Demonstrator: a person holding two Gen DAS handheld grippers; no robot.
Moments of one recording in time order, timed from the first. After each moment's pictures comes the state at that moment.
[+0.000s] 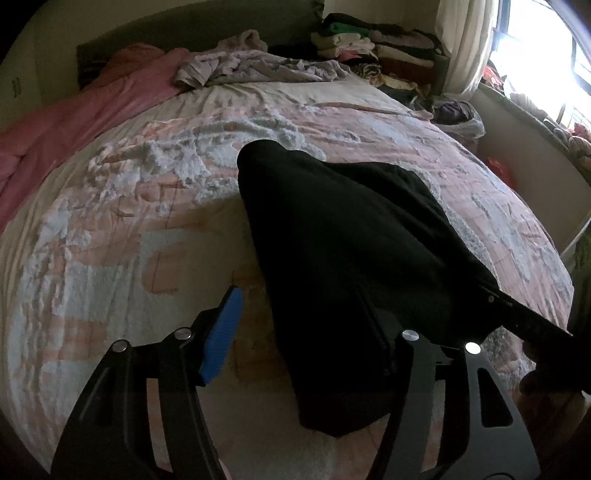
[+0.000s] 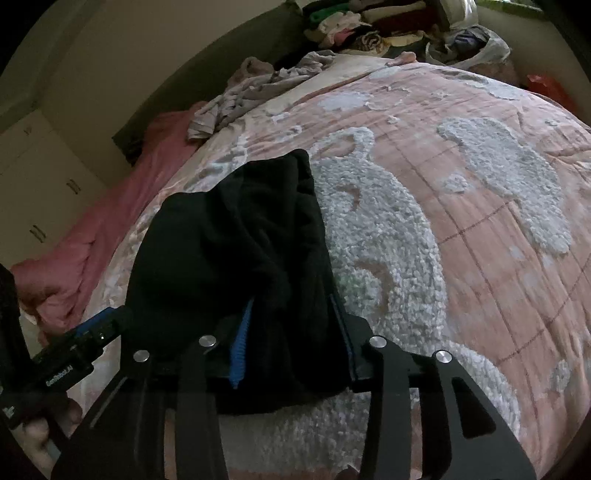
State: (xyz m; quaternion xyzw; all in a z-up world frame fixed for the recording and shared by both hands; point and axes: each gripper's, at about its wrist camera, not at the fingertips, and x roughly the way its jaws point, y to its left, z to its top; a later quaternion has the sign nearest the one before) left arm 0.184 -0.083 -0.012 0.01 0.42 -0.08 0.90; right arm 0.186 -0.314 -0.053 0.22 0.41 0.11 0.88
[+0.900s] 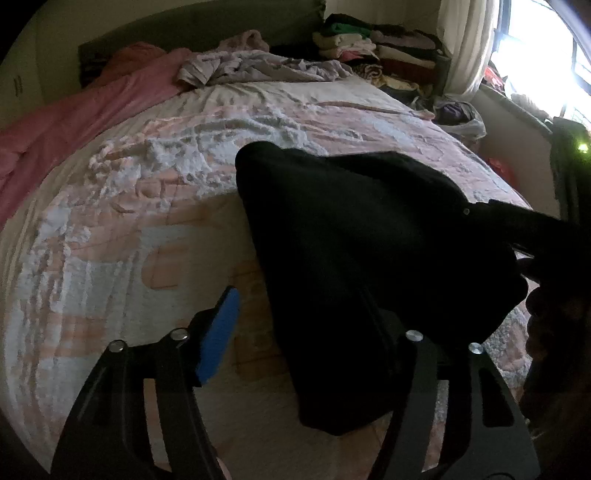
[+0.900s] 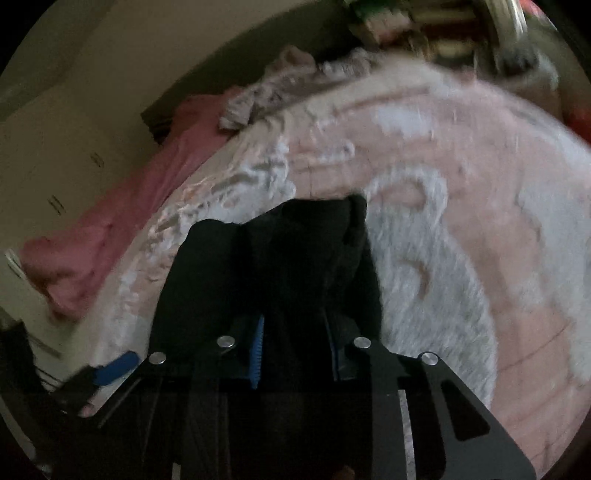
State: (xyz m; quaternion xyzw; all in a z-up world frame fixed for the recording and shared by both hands) left arm 0.185 -0.077 -0.018 0.00 0.42 -0.08 0.90; right arm 0.256 -0.291 -0.024 0.14 0.41 0.17 0.89
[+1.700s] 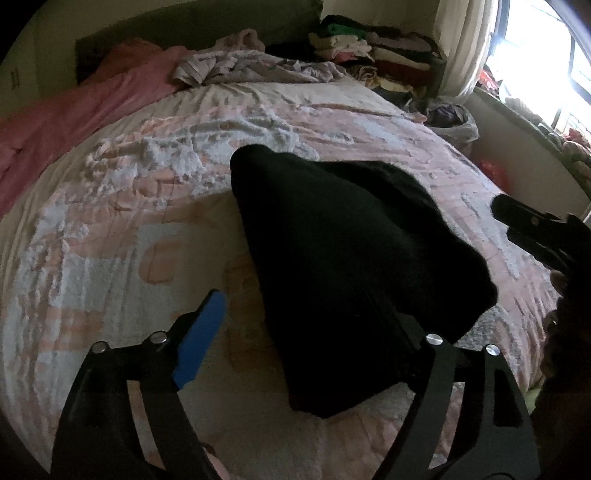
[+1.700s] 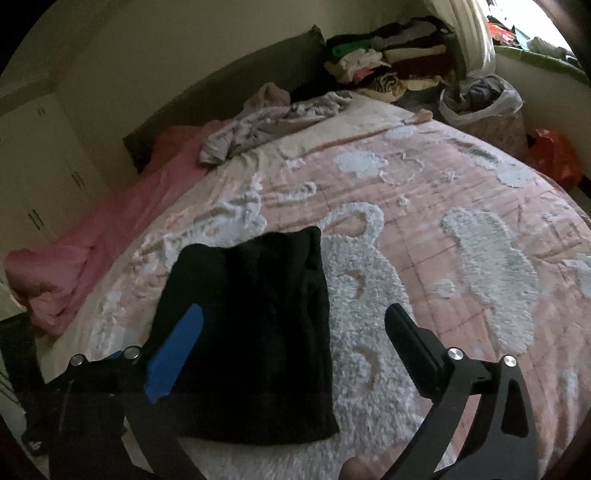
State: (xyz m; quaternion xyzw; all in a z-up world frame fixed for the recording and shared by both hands) left arm 0.176 -0.078 -0.010 0.00 0.42 -0.09 0.90; right arm 0.195 -0.328 0.016 0.17 0.35 0.11 0.91
